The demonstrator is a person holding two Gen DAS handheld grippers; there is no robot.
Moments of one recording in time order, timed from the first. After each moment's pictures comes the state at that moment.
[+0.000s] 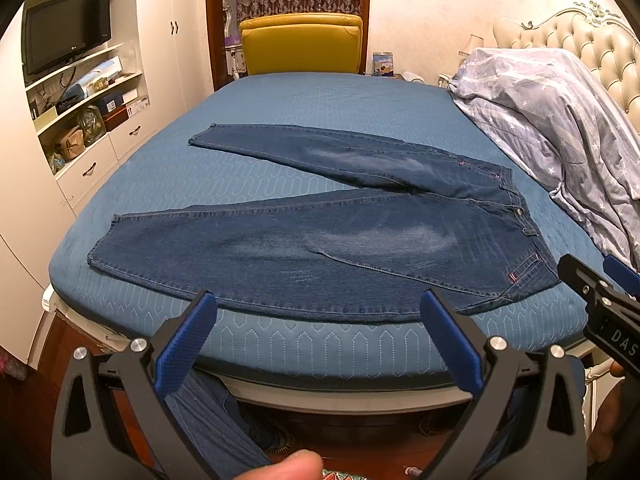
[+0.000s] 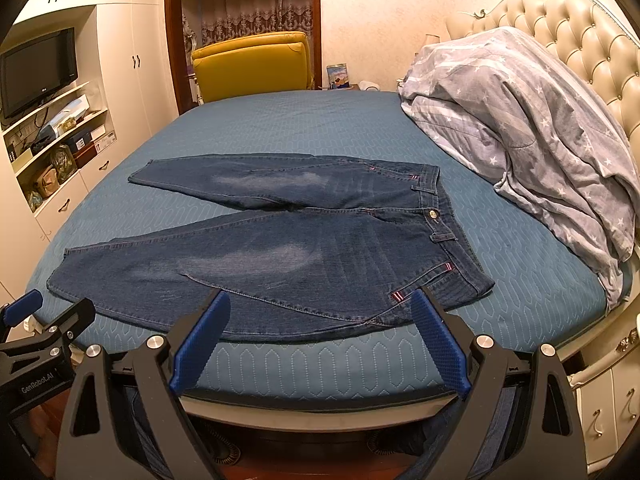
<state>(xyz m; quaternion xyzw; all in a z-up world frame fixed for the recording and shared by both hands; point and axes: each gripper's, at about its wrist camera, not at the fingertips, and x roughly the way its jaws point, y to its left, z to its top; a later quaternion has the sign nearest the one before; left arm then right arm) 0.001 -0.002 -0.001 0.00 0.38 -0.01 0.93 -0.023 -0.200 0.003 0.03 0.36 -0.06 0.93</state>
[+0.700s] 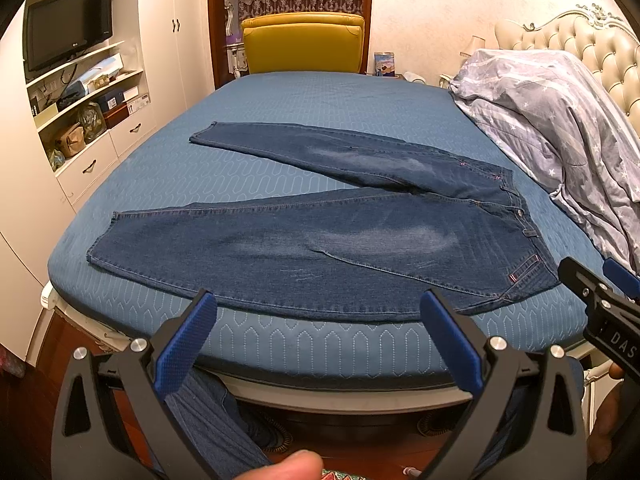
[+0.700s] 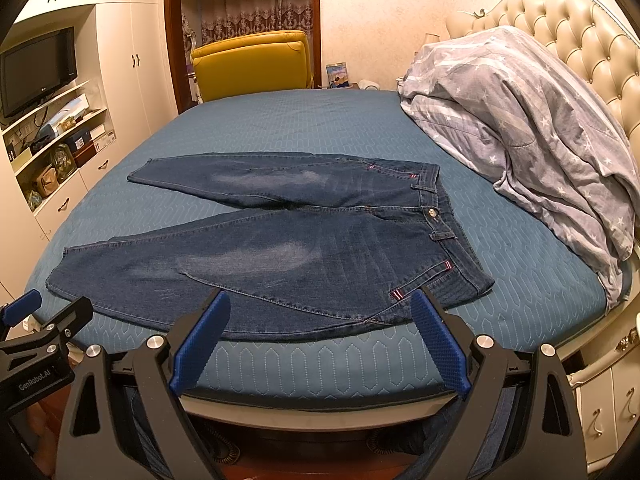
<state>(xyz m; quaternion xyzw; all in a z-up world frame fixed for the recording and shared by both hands) 0.002 0.002 -0.002 0.00 0.38 -0.01 0.93 -0.024 -0.200 0.003 0.03 0.36 -0.06 0.93</state>
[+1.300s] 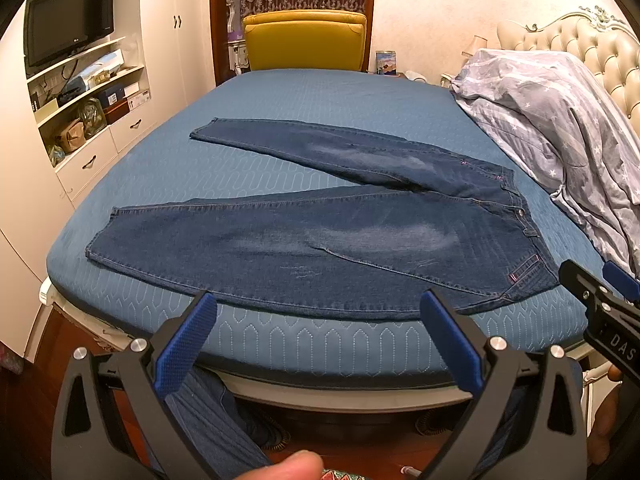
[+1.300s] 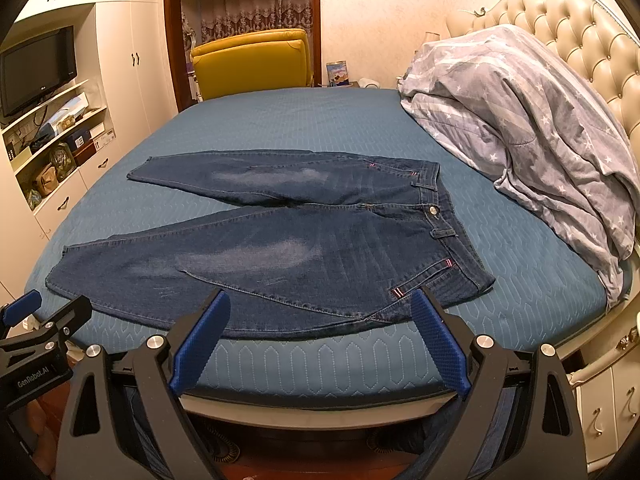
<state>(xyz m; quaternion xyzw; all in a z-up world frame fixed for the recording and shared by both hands) 0.002 0.003 -0.002 -0.01 0.38 0.00 0.93 -0.024 -0.201 0.000 0.03 0.36 -0.06 0.93</state>
